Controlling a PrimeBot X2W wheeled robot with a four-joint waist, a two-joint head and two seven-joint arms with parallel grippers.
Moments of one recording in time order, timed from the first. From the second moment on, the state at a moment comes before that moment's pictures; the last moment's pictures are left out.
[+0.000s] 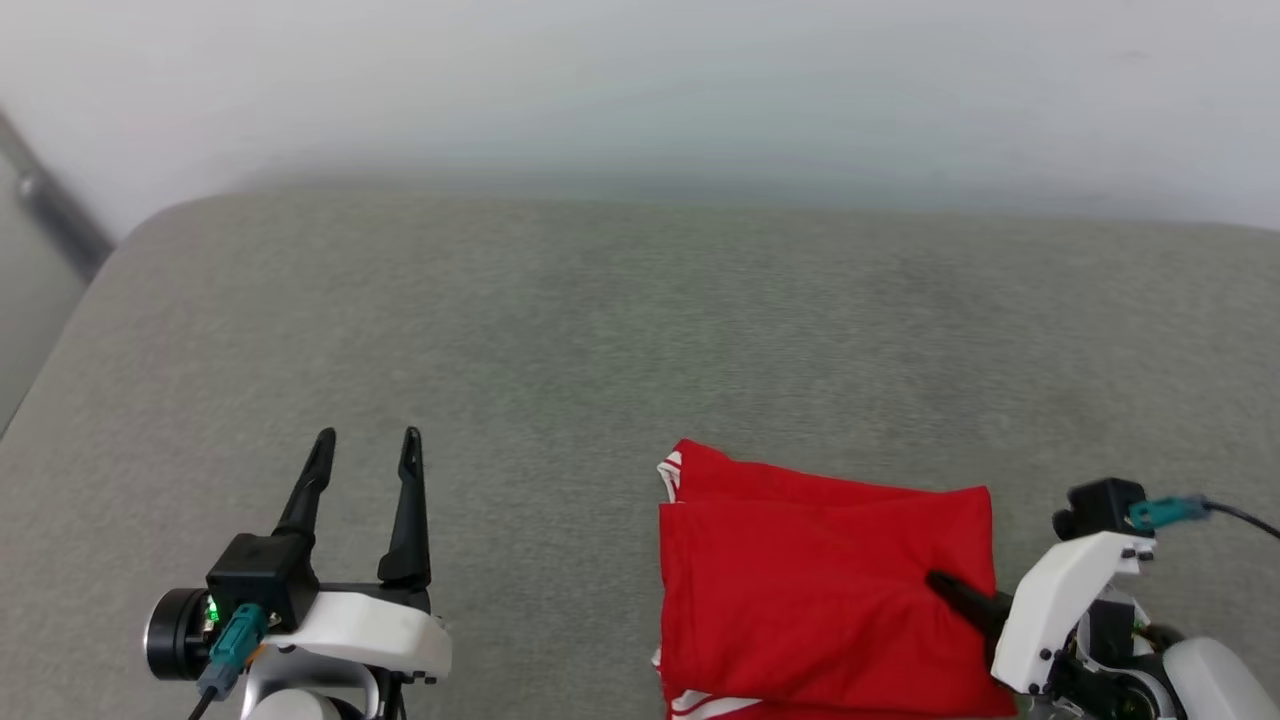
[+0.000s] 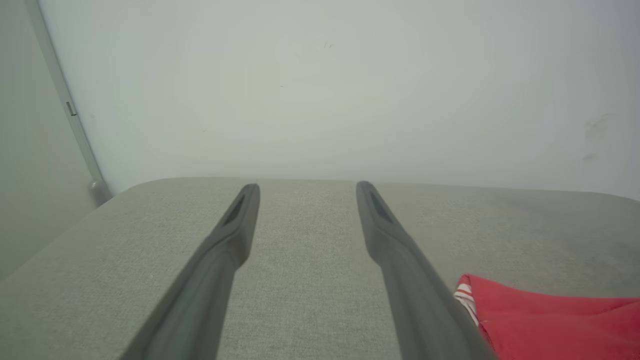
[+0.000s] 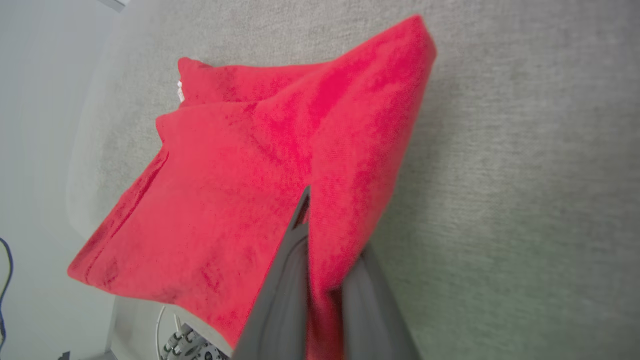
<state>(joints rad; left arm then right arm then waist) -0.10 0.35 -0.35 0.04 -0.45 0.25 -0.26 -0.18 -0.24 0.16 0.37 0.88 0.13 0.53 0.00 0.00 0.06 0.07</state>
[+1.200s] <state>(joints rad) -0.39 0.49 -0.41 -0.25 -0.30 0.19 -0.07 -0.91 -0.36 0.01 0.87 0.20 0.13 0.07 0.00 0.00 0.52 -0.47</state>
